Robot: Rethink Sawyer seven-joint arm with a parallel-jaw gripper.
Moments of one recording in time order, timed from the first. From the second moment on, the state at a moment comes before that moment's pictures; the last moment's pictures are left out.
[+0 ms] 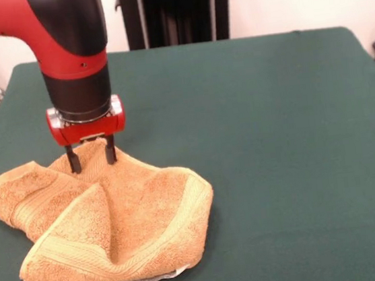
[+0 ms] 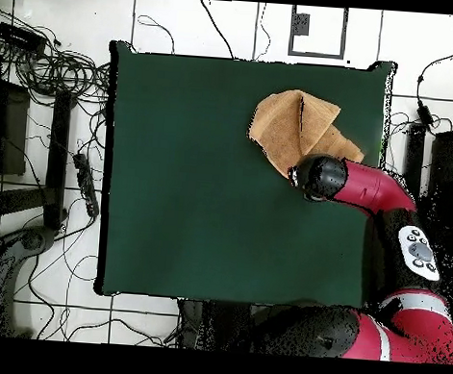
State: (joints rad) arm -0.48 -0.36 0.09 1.34 -0.30 0.61 1.24
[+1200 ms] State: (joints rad) arm -0.52 -0.35 0.13 1.35 -0.30 0.58 1.24
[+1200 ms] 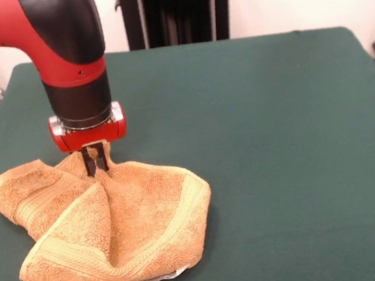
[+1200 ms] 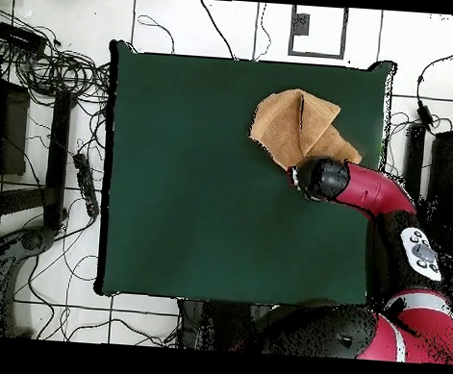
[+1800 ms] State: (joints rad) arm -0.52 -0.36 0.13 1.39 -0.30 0.51 1.24
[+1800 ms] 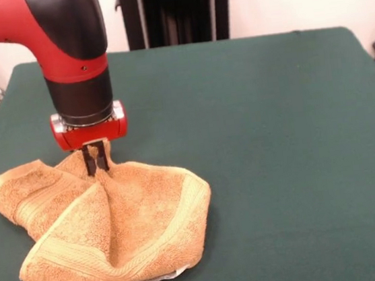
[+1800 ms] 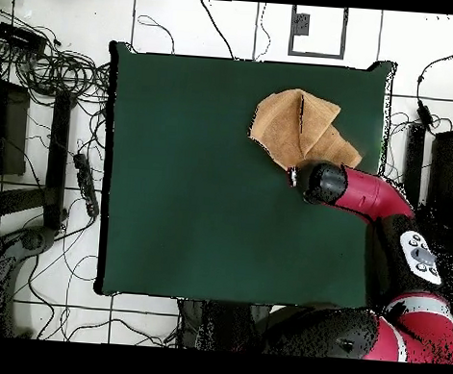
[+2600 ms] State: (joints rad) arm -0.46 -0.42 0.07 1.64 -0.15 0.25 1.37
